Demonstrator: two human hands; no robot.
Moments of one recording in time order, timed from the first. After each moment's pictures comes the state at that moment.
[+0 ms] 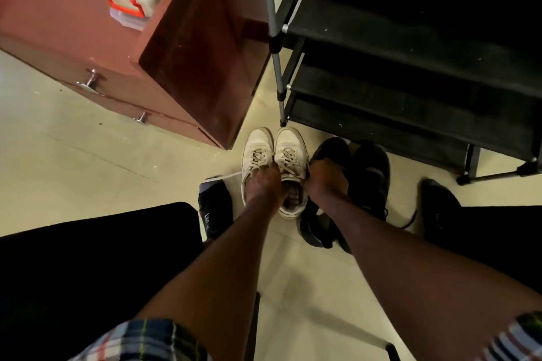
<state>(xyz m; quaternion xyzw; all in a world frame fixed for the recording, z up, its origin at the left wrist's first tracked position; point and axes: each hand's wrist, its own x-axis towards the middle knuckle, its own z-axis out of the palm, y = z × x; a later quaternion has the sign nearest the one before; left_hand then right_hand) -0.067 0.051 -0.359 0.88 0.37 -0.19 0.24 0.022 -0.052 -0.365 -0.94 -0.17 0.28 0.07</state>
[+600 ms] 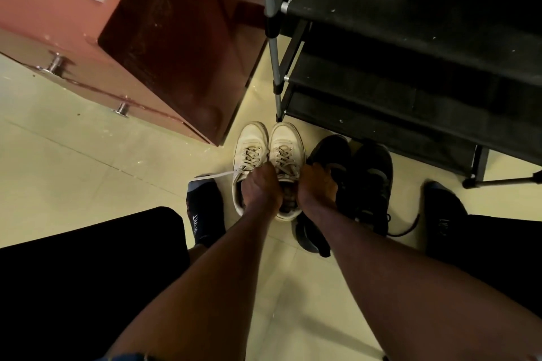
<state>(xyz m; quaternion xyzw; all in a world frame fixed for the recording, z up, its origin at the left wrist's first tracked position) -0.055 0.047 -0.400 0.84 0.47 -0.12 0.27 0.013 -0.040 -0.392 -0.94 -0.20 0.26 0.02</state>
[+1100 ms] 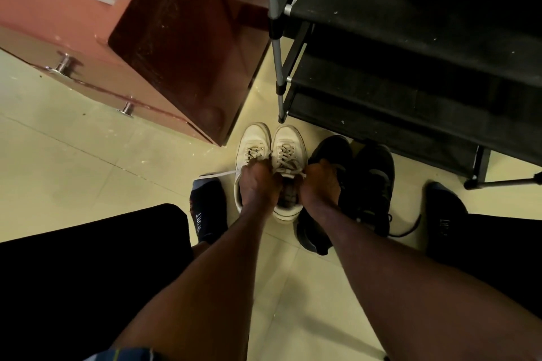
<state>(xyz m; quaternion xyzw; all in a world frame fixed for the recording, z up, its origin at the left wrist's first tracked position) -0.063 0.056 -0.390 0.83 0.46 -0.05 0.32 0.012 -0.042 -0.405 -0.95 -0.12 0.23 0.15</state>
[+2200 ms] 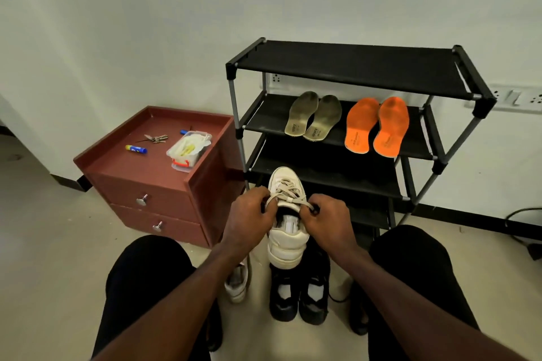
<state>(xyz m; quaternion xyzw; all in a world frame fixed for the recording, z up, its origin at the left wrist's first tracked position) -0.131 -0.038 -0.038 0.90 0.12 0.27 0.31 -0.044 -0.210 -0.041 -0.88 -0.27 -0.07 0.40</state>
